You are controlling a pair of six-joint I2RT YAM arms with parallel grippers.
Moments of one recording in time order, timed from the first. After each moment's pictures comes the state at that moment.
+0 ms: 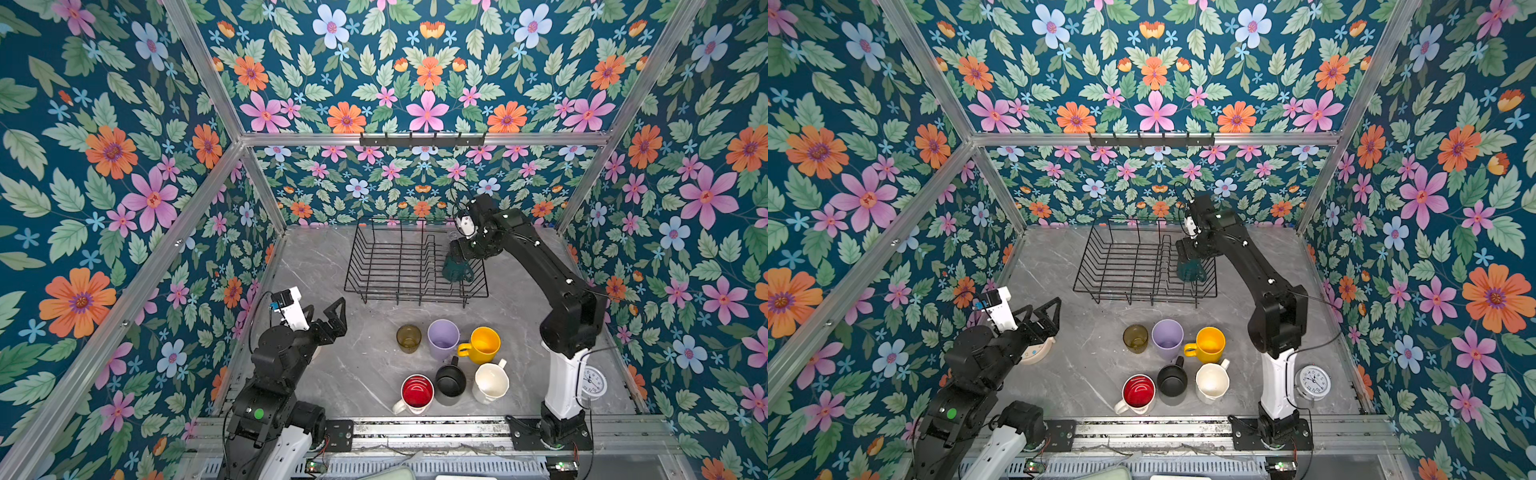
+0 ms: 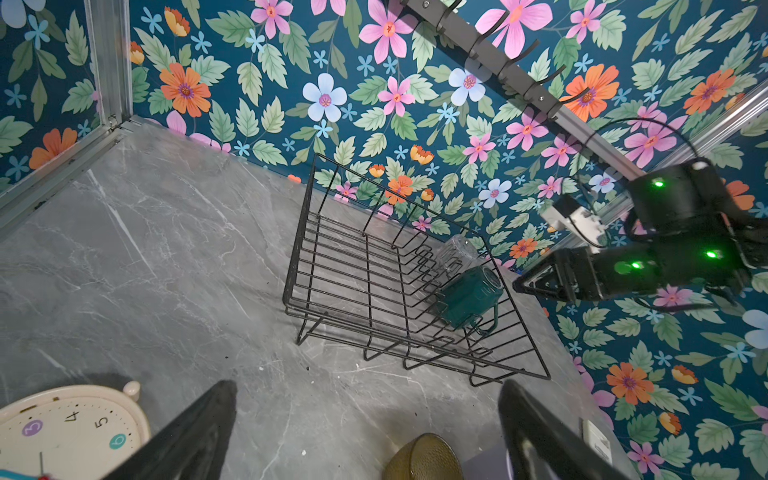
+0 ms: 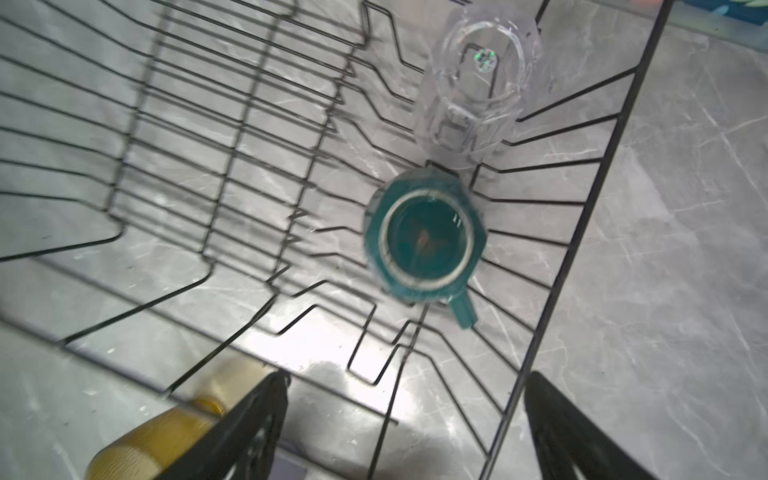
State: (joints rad) left arm -0.33 0.37 0.68 -0.51 -0.04 -0.52; right arm 0.39 1.92 1.96 -1.10 -0.04 0.11
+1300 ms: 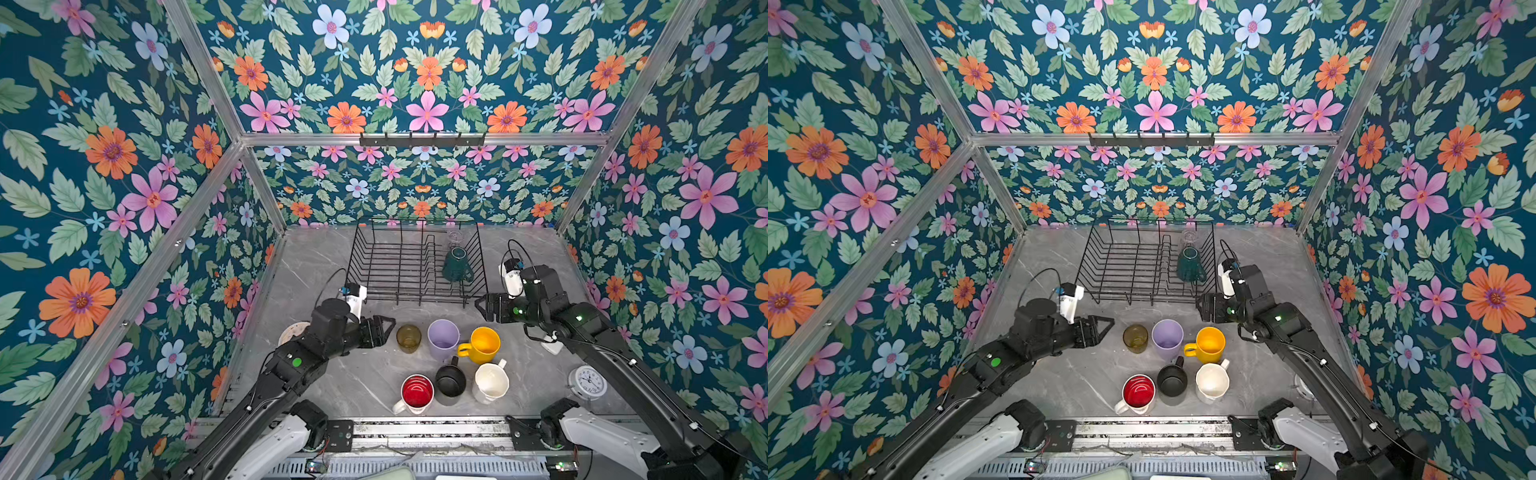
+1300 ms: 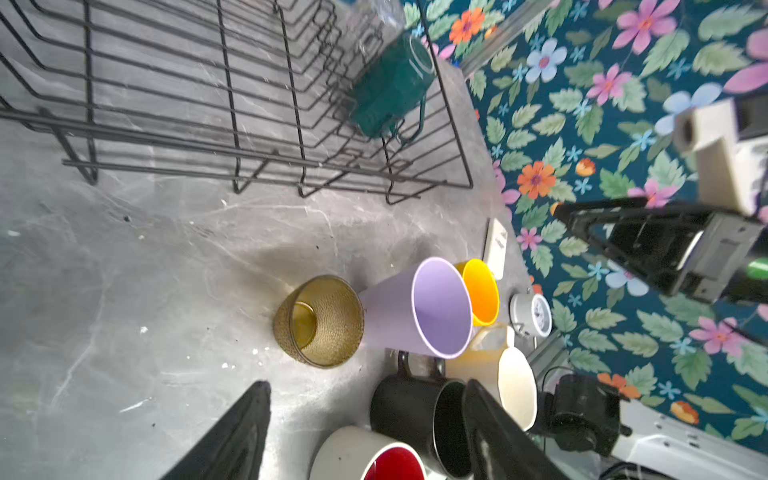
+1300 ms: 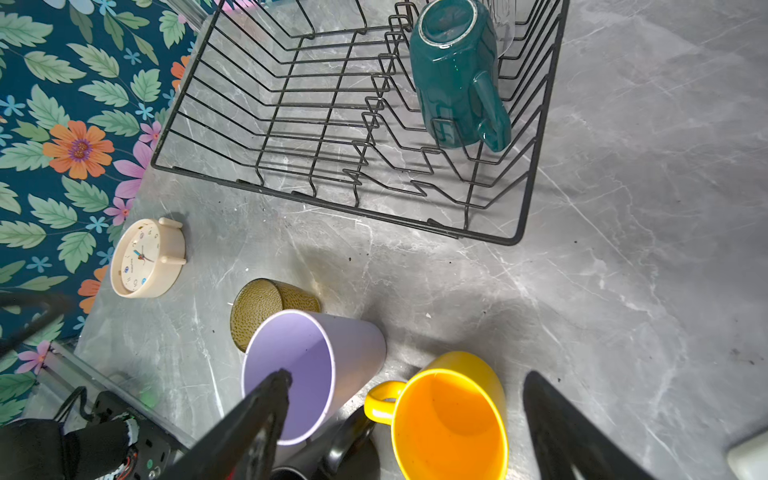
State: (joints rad) left arm -0.71 0.78 0.73 -0.54 0.15 -0.67; right arm 0.45 1.02 1.00 -0.75 -0.13 0.38
